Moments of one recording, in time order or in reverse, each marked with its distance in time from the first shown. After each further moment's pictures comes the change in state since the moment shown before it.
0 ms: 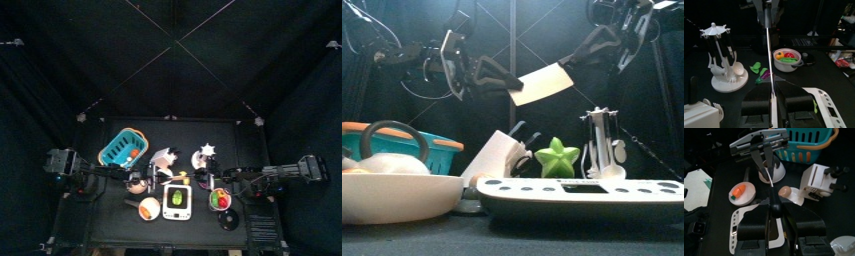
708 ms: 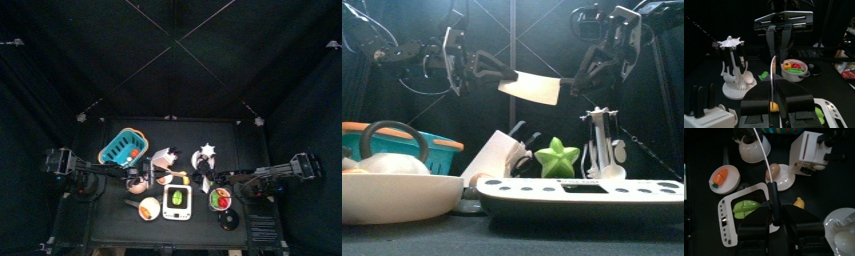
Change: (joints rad) left arm 0.009 -0.035 0.014 -0.006 -0.028 0.000; right arm 0.064 0.115 -0.086 0.115 0.252 0.000
